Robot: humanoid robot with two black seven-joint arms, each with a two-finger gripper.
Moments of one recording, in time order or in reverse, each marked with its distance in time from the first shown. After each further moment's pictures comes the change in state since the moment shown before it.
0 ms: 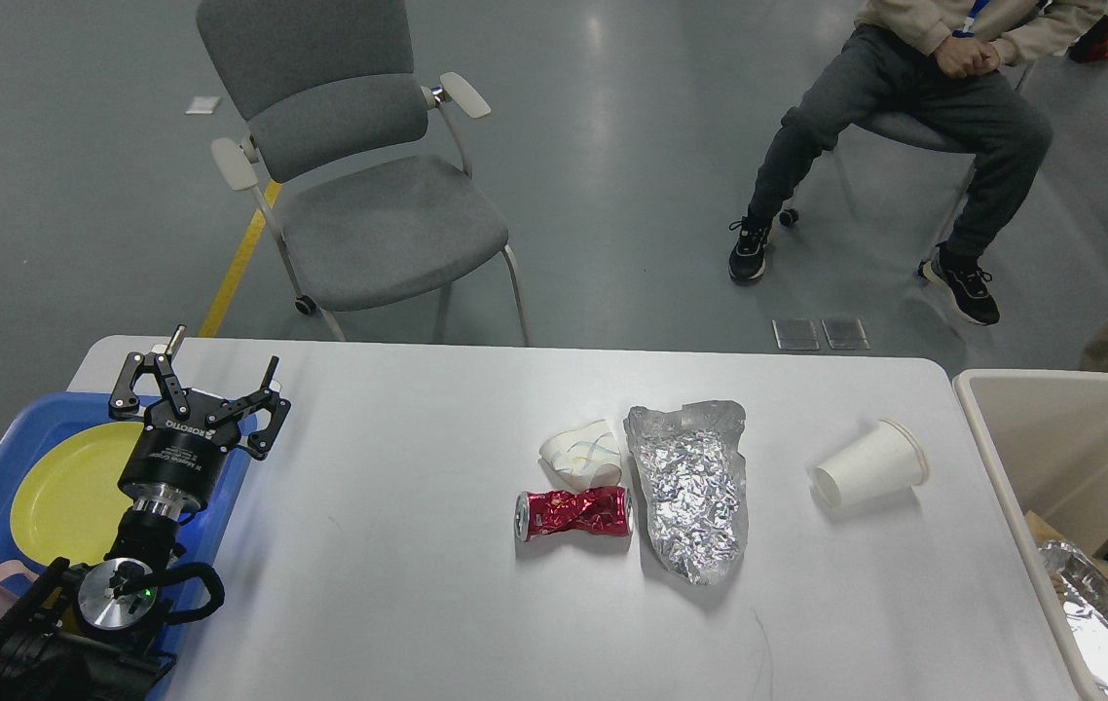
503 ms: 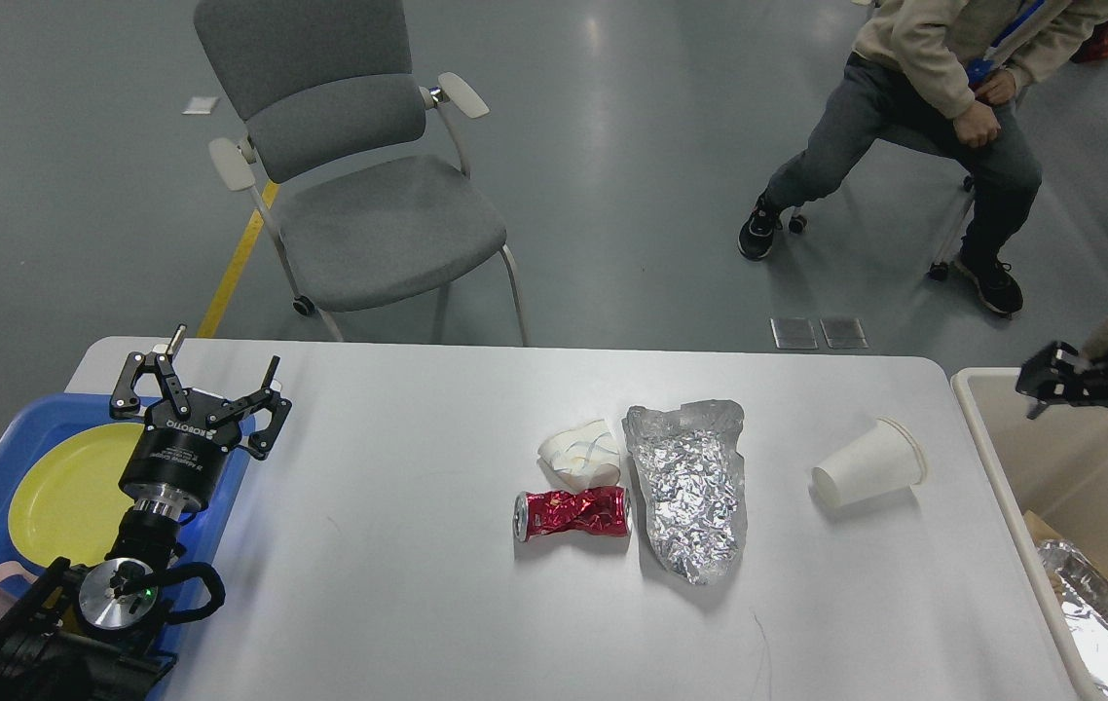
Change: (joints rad) left arm 0.000 -0.001 0.000 0.000 0.000 0.000 0.000; right arm 1.032 -0.028 -0.478 0.660 -0.033 0.548 -0.001
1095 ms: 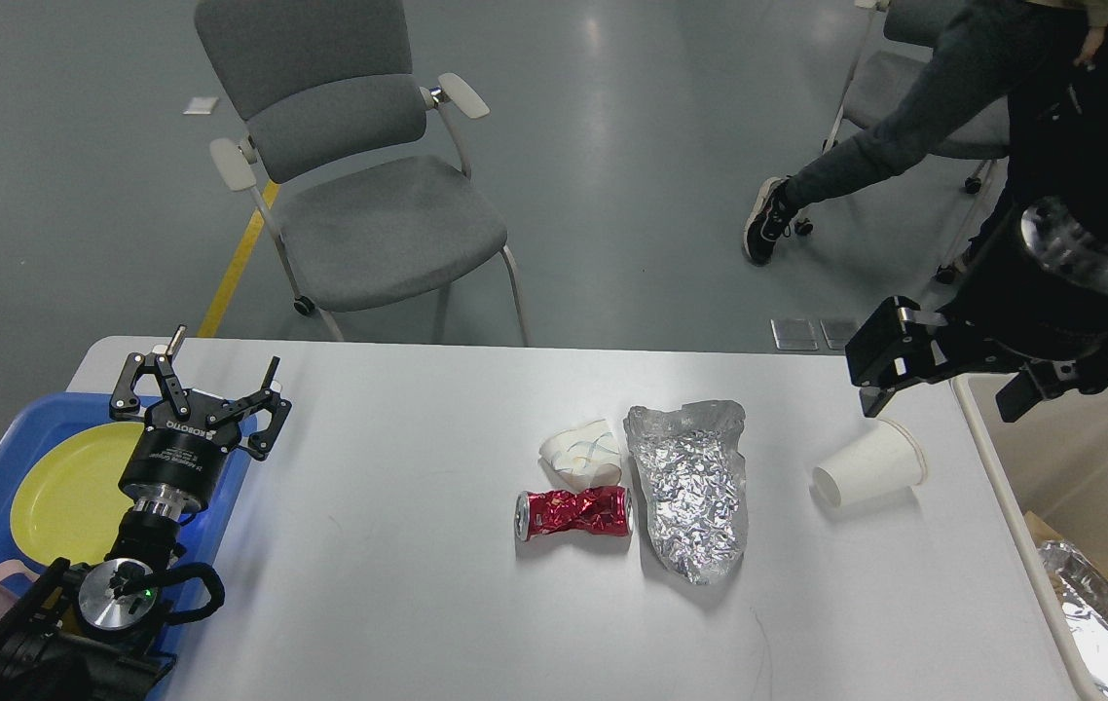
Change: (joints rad) left arm 0.001 0.001 0.000 0.000 0.000 0.000 -0.001; right arm 0.742 0.237 0.031 0.625 0.066 0.197 -0.001
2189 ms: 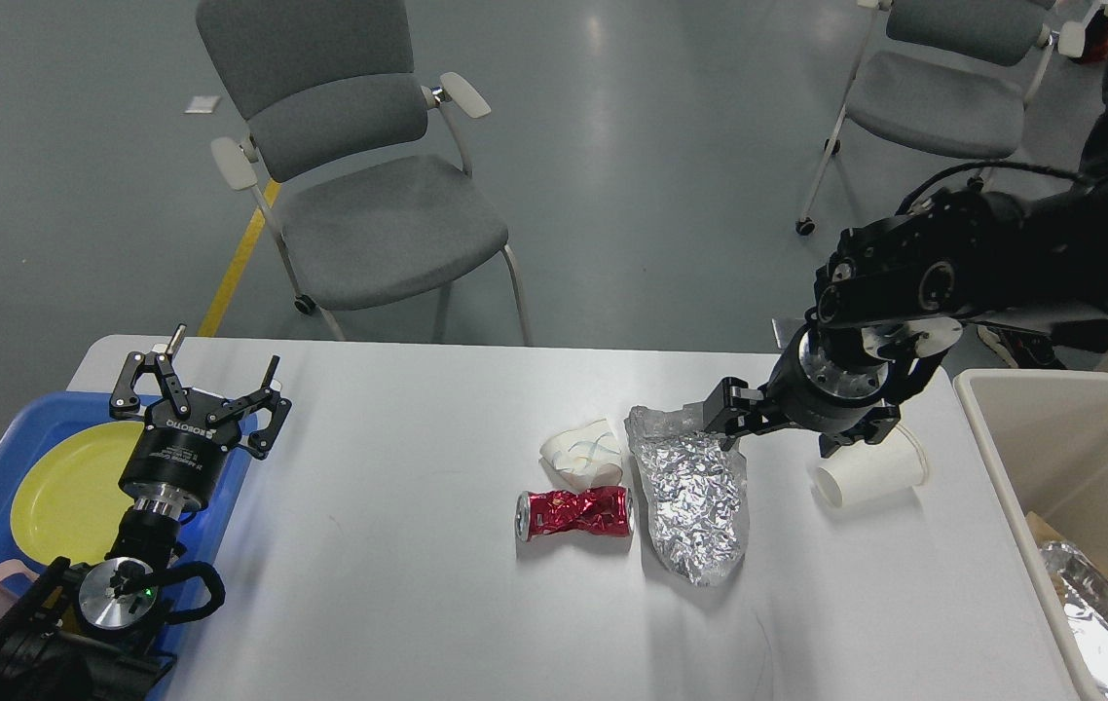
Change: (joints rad) left arm -0.002 -0.001 0.000 0.000 0.000 0.000 0.001; right arm -0.682 0.235 0.181 -0.414 0.034 -0.357 0.001
